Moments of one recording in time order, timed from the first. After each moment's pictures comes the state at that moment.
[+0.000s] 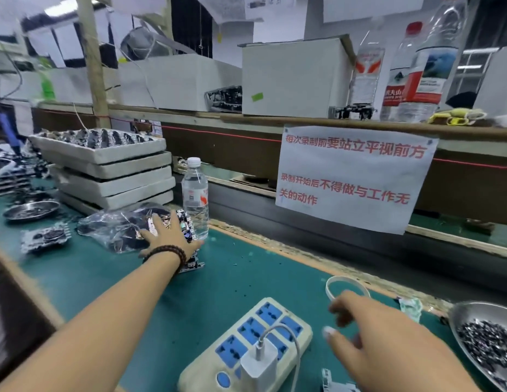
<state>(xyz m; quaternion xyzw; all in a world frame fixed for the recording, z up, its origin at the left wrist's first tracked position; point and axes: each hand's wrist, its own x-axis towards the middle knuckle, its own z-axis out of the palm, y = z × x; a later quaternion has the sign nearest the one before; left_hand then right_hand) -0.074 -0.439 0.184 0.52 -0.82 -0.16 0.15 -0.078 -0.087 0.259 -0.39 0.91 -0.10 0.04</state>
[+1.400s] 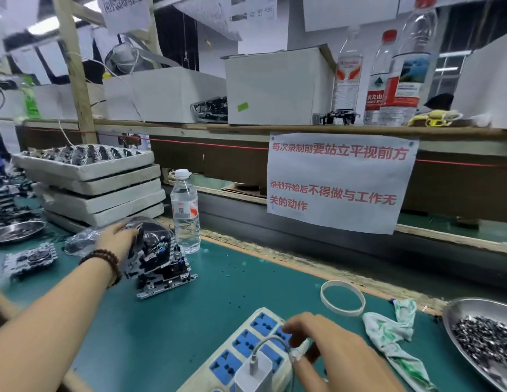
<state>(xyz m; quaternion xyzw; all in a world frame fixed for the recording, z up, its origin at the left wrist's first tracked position) -0.033 -0.506 0.201 0.45 -0.64 -0.47 0.40 -0.076 -0.105 0.225 -0.45 0.85 -0.26 0.04</state>
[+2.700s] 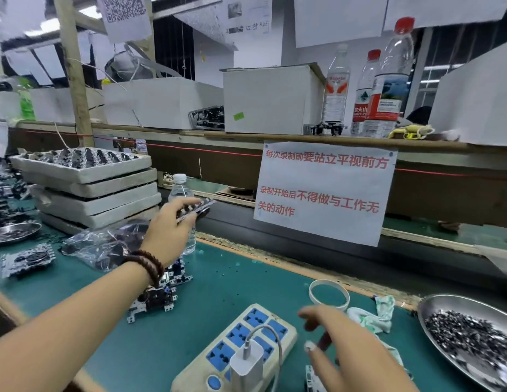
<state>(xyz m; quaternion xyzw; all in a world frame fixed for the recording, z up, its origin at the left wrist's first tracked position) -0.037 -0.366 0.261 0.21 -0.84 -0.28 0.42 -0.083 -0.078 0.217 -0.46 0.85 -0.26 -0.03</state>
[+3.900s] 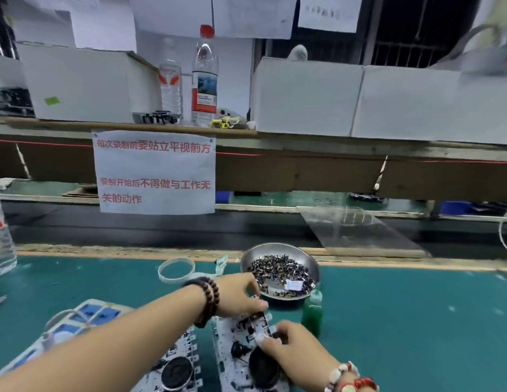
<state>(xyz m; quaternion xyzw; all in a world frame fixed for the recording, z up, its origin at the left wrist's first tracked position) -0.130 -0.053 0.225 -0.09 -0.97 -0.19 -0.13 -0.100 0.099 0.174 -0.13 0.90 -0.39 0.14</state>
